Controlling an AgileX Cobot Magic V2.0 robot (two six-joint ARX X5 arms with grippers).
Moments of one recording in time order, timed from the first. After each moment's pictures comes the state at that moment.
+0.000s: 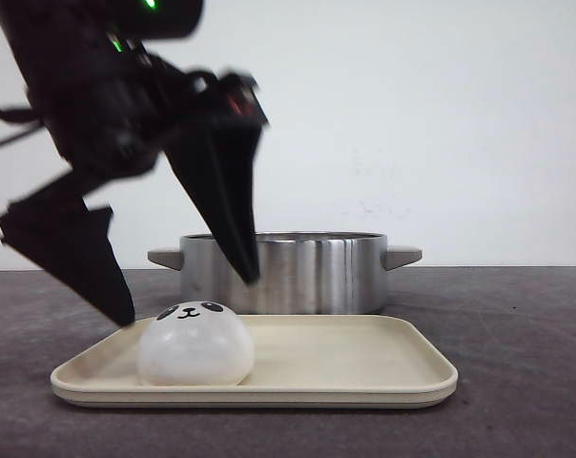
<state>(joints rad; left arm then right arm) -0.73 1.51 1.00 -0.67 0.22 -0.37 0.86 1.19 1.84 -0.85 0.03 0.24</state>
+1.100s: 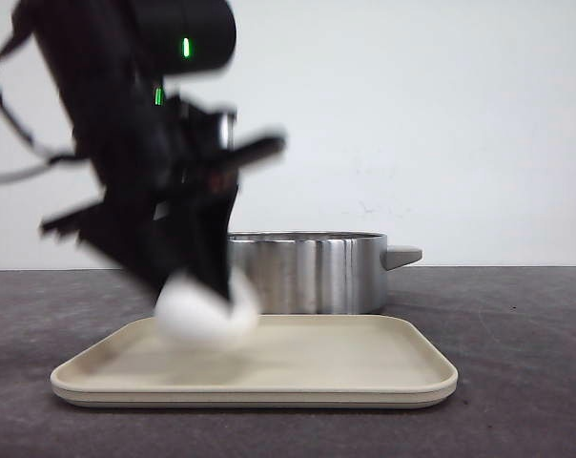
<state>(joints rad) -0.74 1.54 1.07 -0.62 0.15 -0.40 0.89 1.19 1.84 -0.86 0.03 0.24</state>
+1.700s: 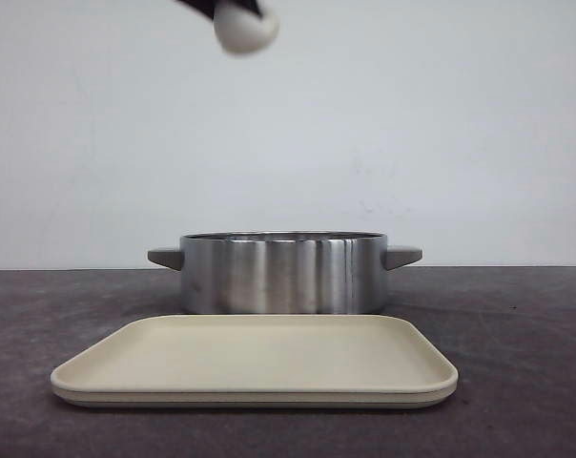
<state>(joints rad) -0.64 1.49 1.50 -0.54 -0.08 -0.19 0.89 1.19 1.84 -0.85 0.03 0.24</state>
